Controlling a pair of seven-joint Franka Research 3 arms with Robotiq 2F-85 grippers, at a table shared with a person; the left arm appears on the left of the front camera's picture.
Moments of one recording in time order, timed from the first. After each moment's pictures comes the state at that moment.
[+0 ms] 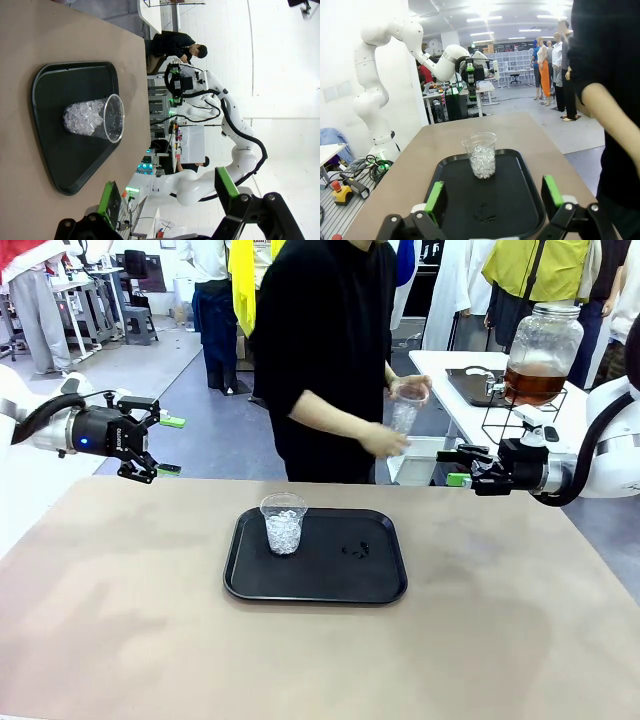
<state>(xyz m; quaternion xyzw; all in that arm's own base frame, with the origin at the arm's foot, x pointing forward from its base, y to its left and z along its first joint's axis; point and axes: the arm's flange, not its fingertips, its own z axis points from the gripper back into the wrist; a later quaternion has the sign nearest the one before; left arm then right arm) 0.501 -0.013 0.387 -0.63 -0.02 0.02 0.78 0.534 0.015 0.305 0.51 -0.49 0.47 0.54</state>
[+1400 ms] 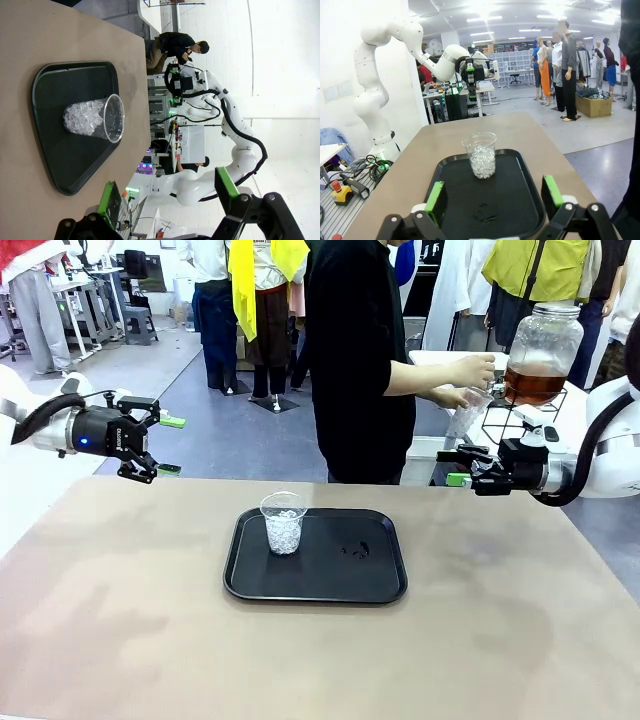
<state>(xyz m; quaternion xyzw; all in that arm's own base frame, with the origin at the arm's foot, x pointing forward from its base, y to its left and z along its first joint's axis) 0.501 -0.013 0.387 -0.63 -0.02 0.02 0.78 0.534 0.015 0.305 0.51 -0.49 0.47 0.54</state>
